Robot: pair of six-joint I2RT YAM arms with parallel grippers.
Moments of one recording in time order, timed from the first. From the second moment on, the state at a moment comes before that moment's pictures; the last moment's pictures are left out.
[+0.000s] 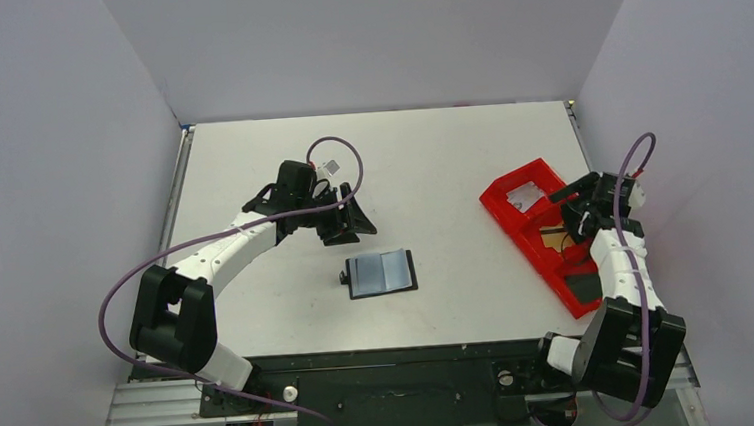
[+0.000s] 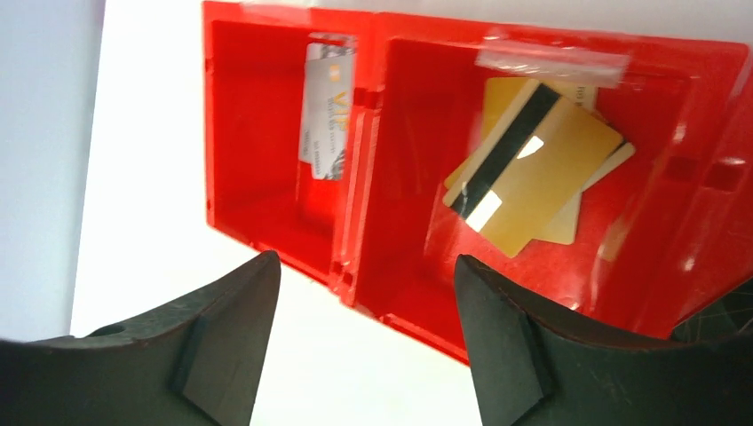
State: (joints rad) left arm -0.45 1.54 1.07 -0.36 0.57 -0.72; right arm -0.40 1.21 0.75 -0.32 -0.11 0.80
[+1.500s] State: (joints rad) left arm -0.30 1.40 0.83 -0.41 0.38 -0.70; right arm 0.82 1.74 1.22 -0.47 0.05 0.77
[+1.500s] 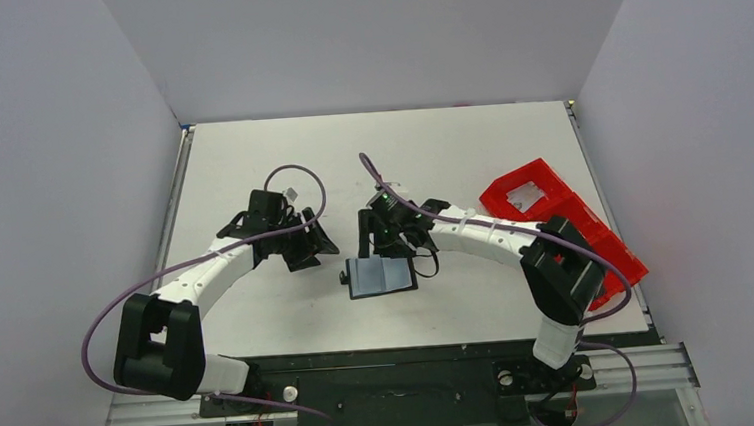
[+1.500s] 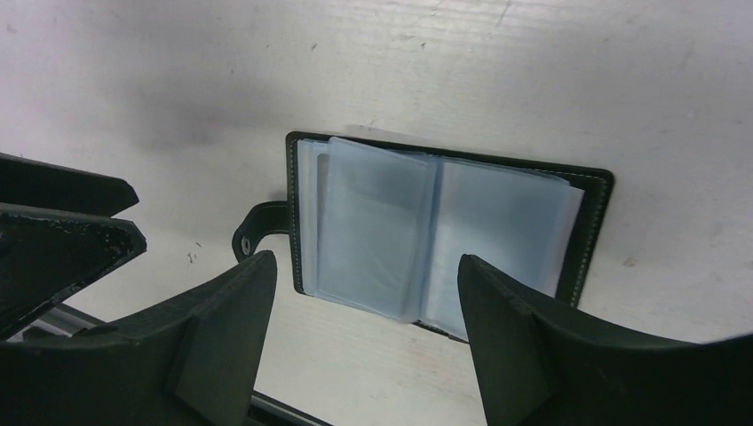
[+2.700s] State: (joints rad) left arm -0.29 1.39 0.82 -0.41 0.37 -0.70; right arm 0.89 1.91 1.27 -0.47 0.11 0.78
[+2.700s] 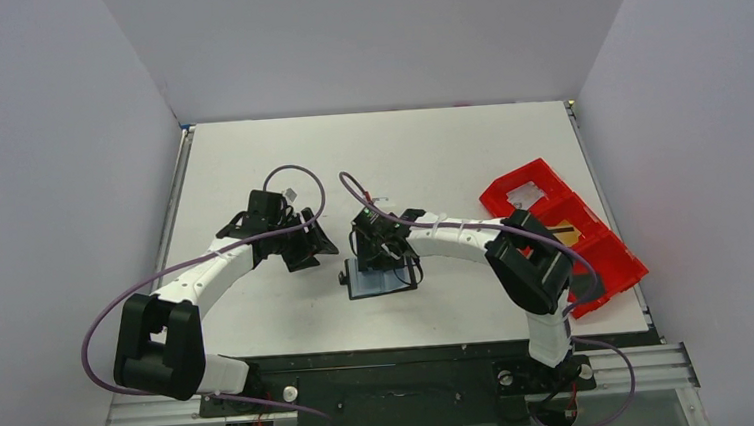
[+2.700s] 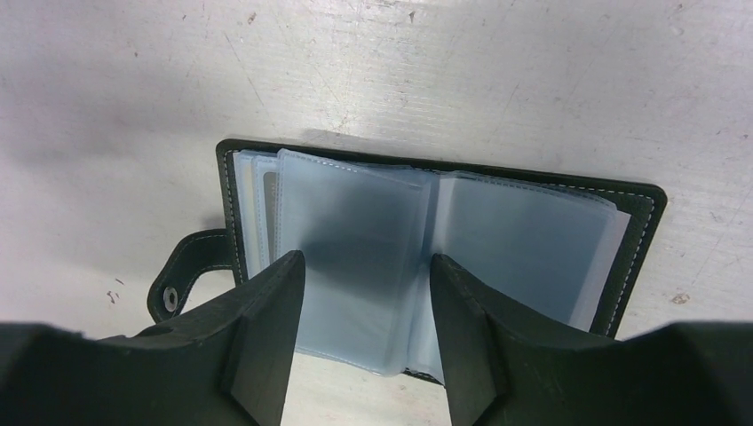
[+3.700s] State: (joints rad) left arm -0.37 1.41 0.86 -0.42 0.39 -0.70; right arm 0.78 1.87 1.10 -0.25 -0.09 0.81
